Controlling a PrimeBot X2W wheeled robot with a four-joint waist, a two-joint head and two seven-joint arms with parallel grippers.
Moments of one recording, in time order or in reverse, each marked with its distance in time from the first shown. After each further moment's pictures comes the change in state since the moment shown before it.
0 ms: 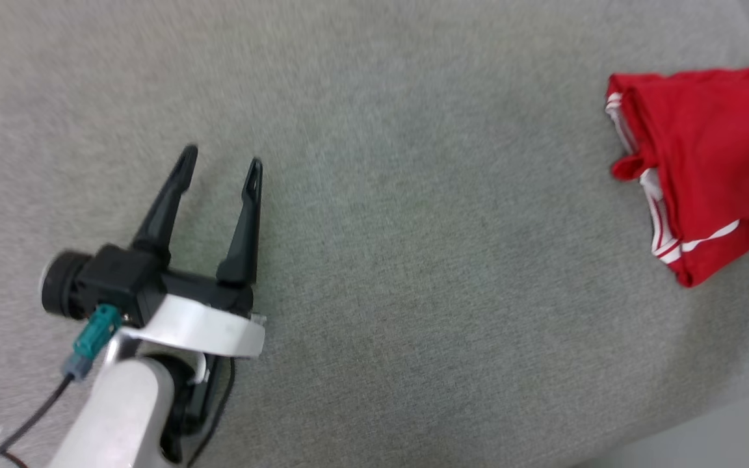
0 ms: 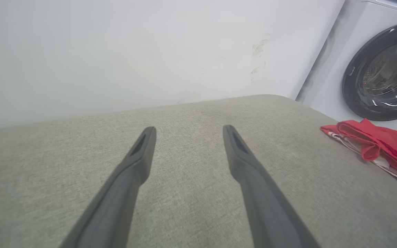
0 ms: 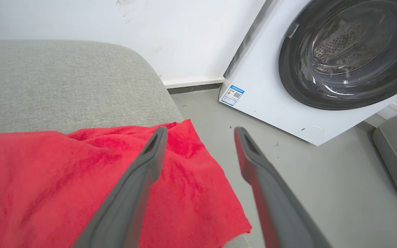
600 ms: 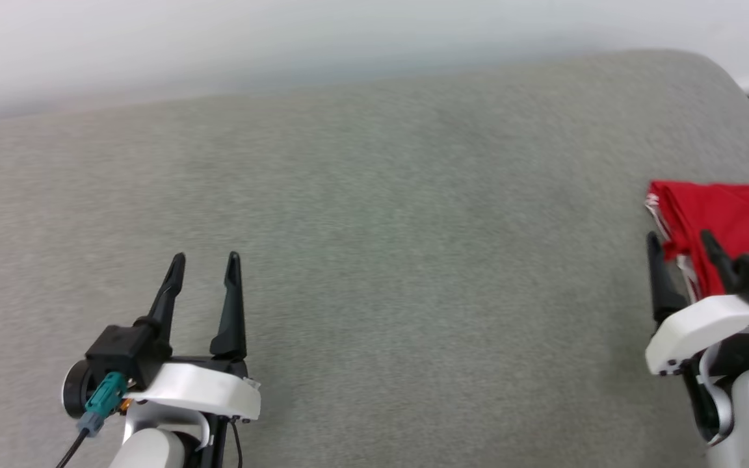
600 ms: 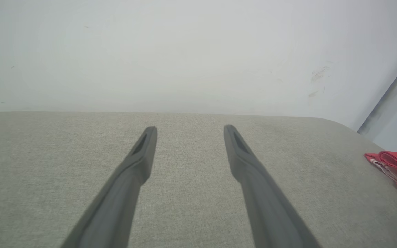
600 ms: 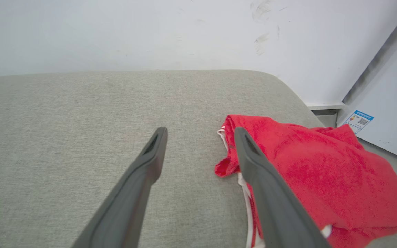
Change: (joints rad) left arm 0.193 -0.079 0.044 0.130 -0.088 0.072 -0.079; right arm 0.509 0.114 0.350 -0.449 0.306 0.000 0.087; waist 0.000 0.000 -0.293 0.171
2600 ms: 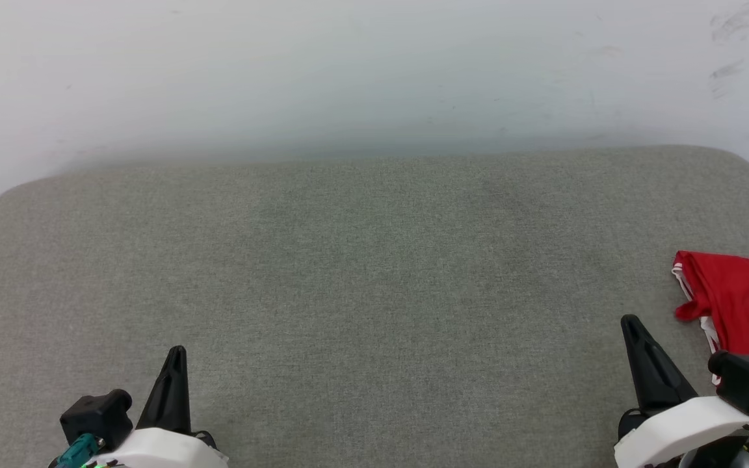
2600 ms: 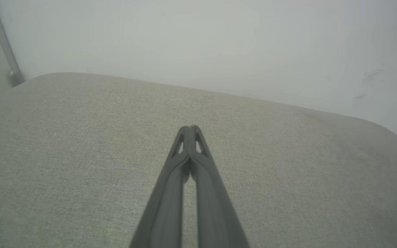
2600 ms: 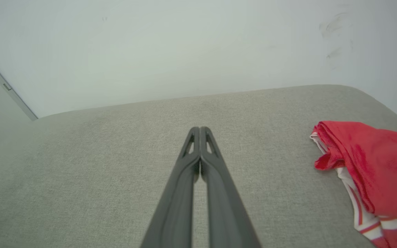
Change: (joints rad) left arm 0.181 0.034 0.050 0.058 -0.112 0.007 0.034; right arm 0.356 0.059 0.121 -0.373 0.200 0.000 0.078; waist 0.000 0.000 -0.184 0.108
